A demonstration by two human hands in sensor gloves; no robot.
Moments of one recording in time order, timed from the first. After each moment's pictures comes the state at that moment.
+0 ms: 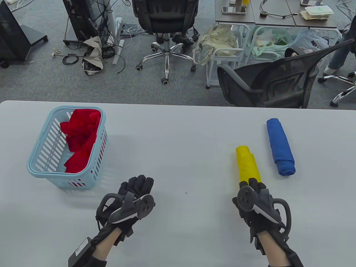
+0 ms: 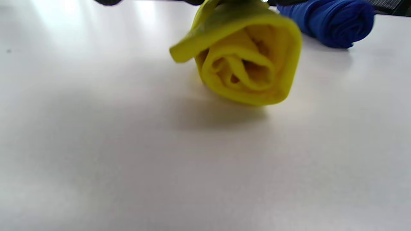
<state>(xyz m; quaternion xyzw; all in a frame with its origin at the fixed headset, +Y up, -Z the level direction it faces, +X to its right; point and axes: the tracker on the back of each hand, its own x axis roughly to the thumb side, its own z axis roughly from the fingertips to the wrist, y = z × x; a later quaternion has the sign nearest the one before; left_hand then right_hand) -0.168 -0.731 -0.271 -0.07 -0.17 -0.08 0.98 0.197 -0.736 -0.273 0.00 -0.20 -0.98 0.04</state>
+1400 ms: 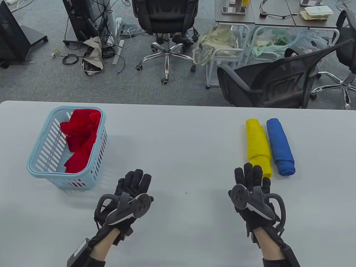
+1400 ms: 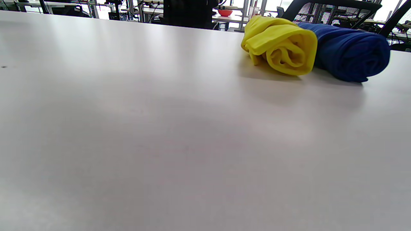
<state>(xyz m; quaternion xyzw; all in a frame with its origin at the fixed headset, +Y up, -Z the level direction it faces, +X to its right) -0.174 -0.711 -0.269 -0.03 -0.16 -0.05 0.99 0.196 -0.722 -0.274 -0.02 -0.10 -0.99 0.03</state>
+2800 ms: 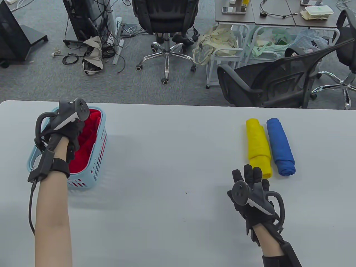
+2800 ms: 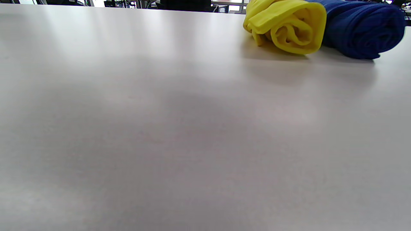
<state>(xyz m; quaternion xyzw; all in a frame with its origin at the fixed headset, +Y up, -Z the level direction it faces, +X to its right) -0.366 -0.620 -0.491 -0.11 0.10 -0.10 0.98 0.196 -0.730 -0.283 -0.02 -0.13 -0.99 0.01</state>
